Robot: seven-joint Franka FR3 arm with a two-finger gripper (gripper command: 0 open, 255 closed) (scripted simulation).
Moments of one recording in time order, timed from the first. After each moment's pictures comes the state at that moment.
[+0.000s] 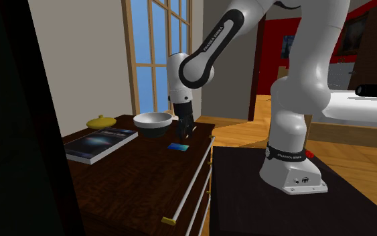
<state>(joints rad) -0.07 -0.17 -0.08 -2.67 0.04 2.36 0.07</state>
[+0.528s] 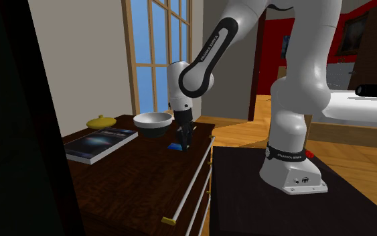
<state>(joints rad) -0.06 -0.09 -0.08 -2.68 0.06 2.45 0.05</state>
